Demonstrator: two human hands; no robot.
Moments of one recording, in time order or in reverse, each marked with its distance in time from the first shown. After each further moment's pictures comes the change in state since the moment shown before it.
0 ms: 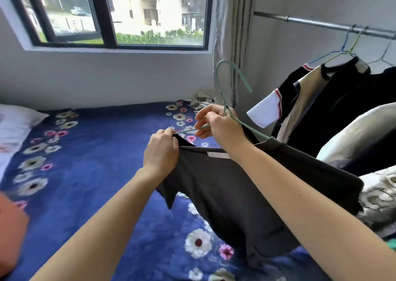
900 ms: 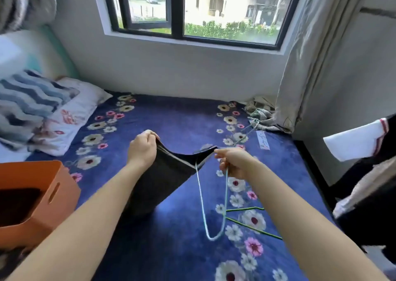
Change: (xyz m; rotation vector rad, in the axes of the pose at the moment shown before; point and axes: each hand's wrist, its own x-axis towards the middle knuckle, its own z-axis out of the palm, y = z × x) left_hand 0.090 -0.193 -0.059 -0.083 0.174 -0.459; right_hand 0.144 0.099 0.129 -0.002 -0.353 0.669
